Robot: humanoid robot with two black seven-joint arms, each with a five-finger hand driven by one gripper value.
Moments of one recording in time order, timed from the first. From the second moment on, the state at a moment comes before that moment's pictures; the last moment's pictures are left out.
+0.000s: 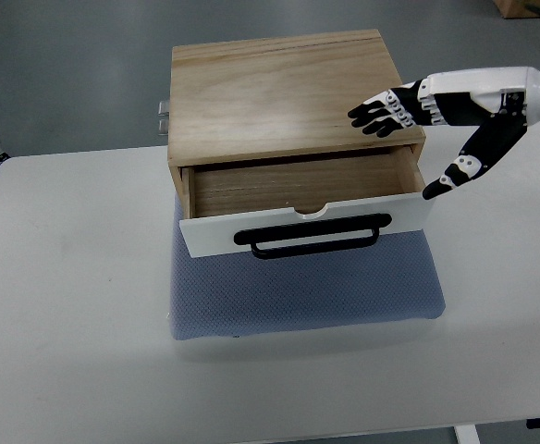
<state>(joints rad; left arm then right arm) 0.02 0.00 0.14 -0.12 0.10 -0.07 -0.04 1.38 -1.10 0.15 1.52 -0.57 0.61 0.24</state>
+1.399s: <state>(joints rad) 0.02 0.00 0.14 -0.12 0.10 -0.07 -0.04 0.84 -0.47 0.49 0.50 0.44 0.43 0.05</state>
